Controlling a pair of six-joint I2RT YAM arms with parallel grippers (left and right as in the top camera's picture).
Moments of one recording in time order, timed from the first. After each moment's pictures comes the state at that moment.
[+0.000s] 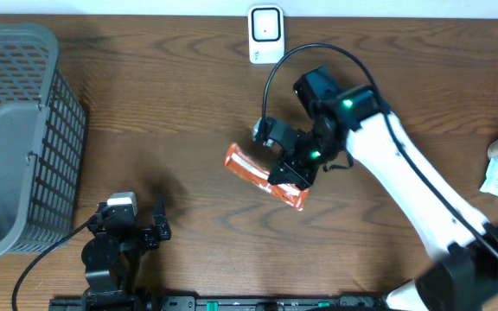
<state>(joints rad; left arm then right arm) 0.10 0.01 0.15 -0.57 0.08 -0.04 0.50 1.67 1.51 -1.28 -0.64 -0.53</state>
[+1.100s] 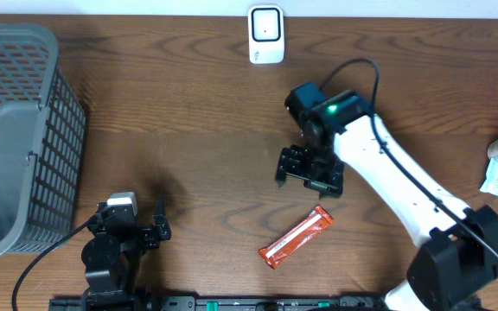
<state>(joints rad) 0.10 0.01 0.15 -0.57 0.08 -0.04 0.54 1.74 1.45 -1.36 -0.24 0.87</state>
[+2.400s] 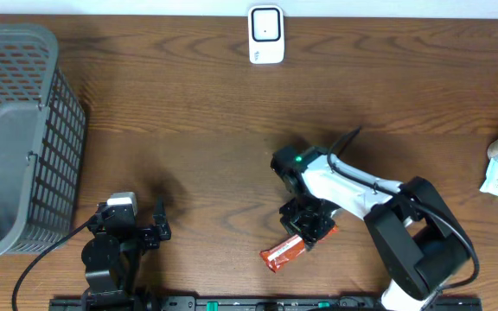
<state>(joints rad) 0.10 0.01 0.15 -0.57 0.08 -0.04 0.65 1.85 1.01 -1.04 -0.28 1.48</state>
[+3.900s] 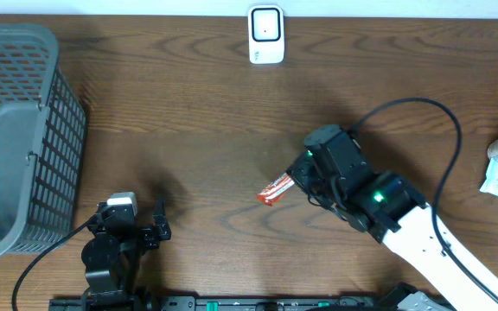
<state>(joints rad) 0.10 0.01 0.15 -0.57 0.08 -0.04 0.66 1.22 1.03 -0.75 0.02 1.41</state>
